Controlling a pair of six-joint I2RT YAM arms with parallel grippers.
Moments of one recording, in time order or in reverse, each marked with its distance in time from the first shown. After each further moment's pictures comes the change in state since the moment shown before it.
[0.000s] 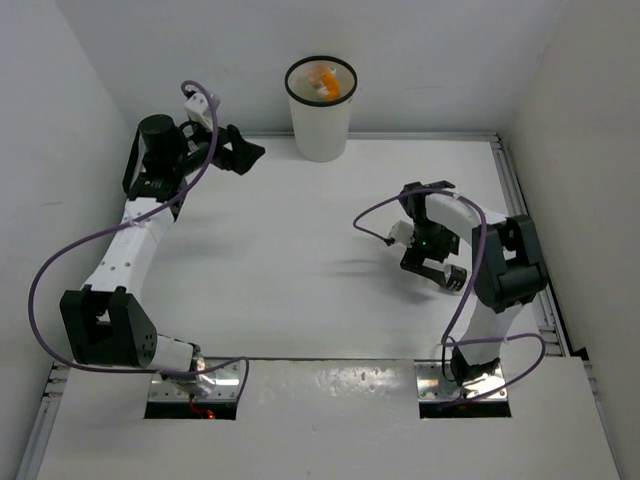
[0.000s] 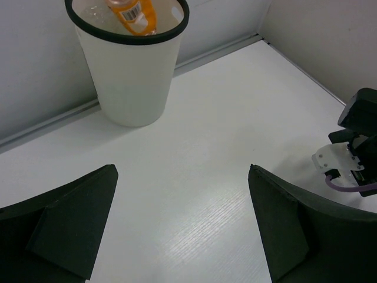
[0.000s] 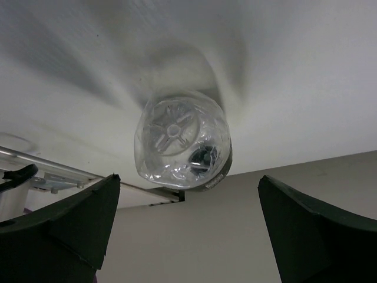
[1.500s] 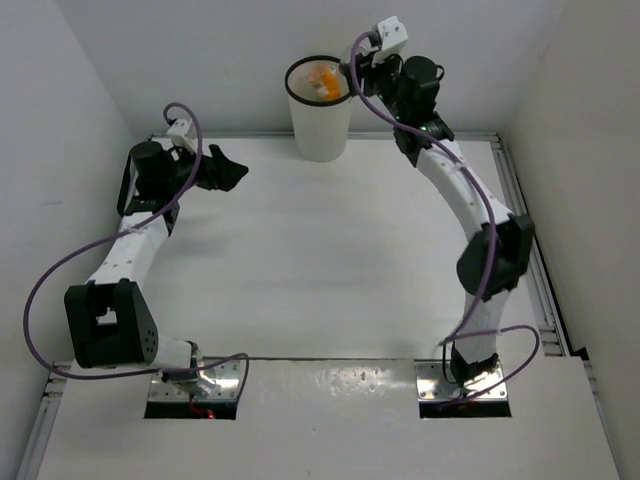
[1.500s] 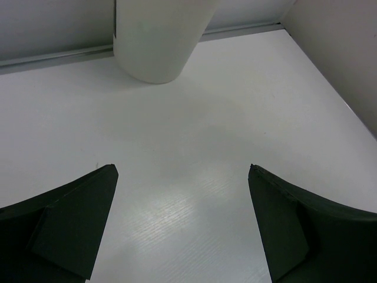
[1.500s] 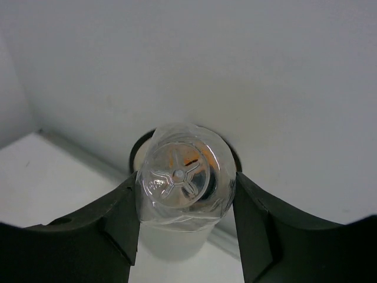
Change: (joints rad) left arm 0.129 -0.001 -0.217 0.123 0.040 -0.109; right arm 0.101 0.056 0.674 1.232 -0.406 0.610
